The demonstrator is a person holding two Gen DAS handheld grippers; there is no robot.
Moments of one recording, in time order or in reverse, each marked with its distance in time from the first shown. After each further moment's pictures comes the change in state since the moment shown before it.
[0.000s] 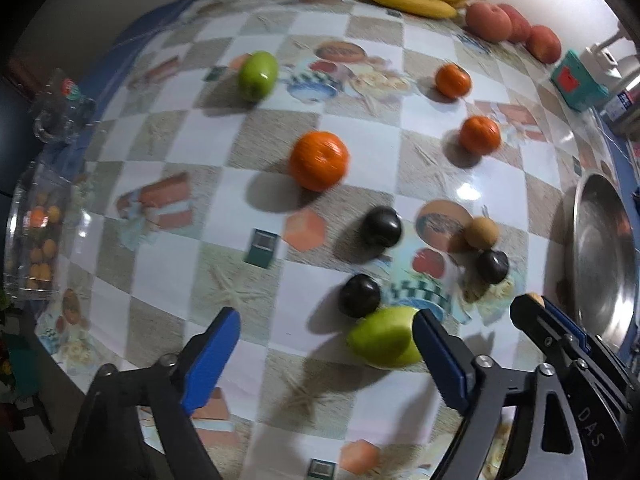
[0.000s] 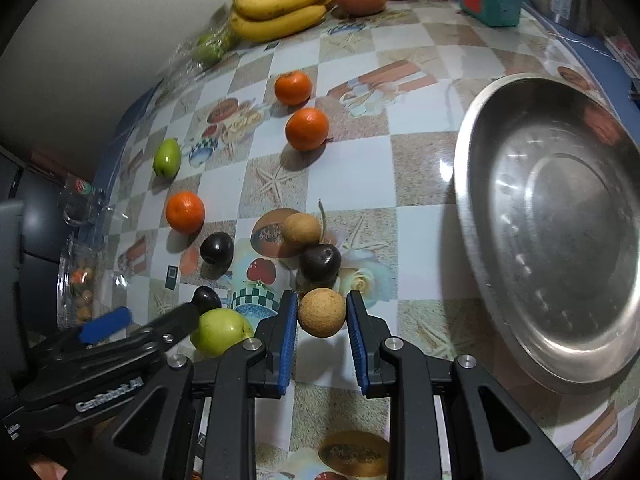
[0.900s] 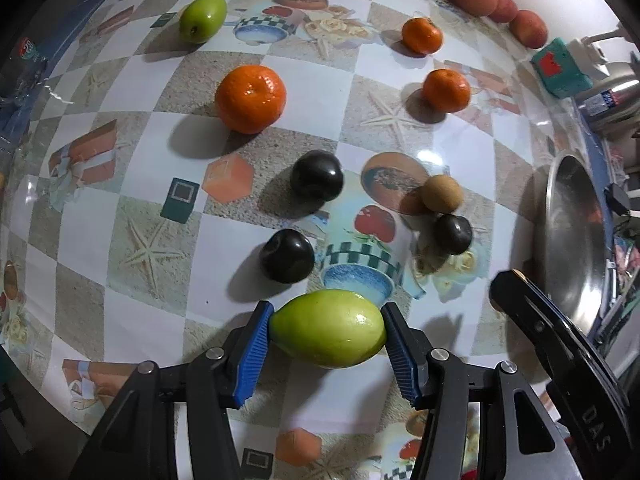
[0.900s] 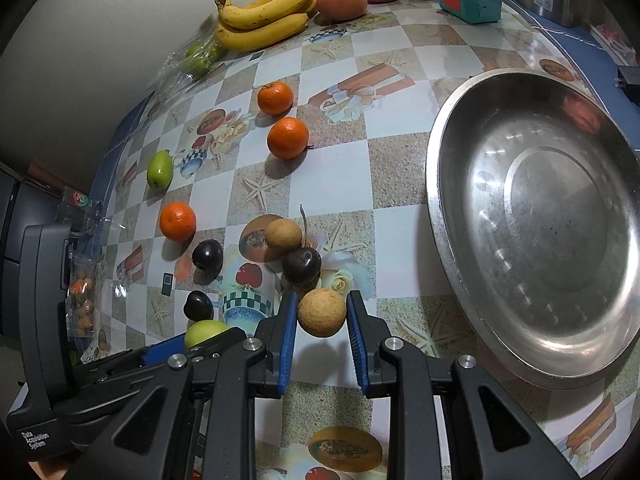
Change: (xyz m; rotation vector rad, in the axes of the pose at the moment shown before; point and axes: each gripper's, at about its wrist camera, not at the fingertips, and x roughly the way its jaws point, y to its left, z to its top) left arm 0.026 -0.012 -0.010 -0.042 0.110 -0.187; right arm -0.006 -0.012 0.001 0.036 -0.008 -0.001
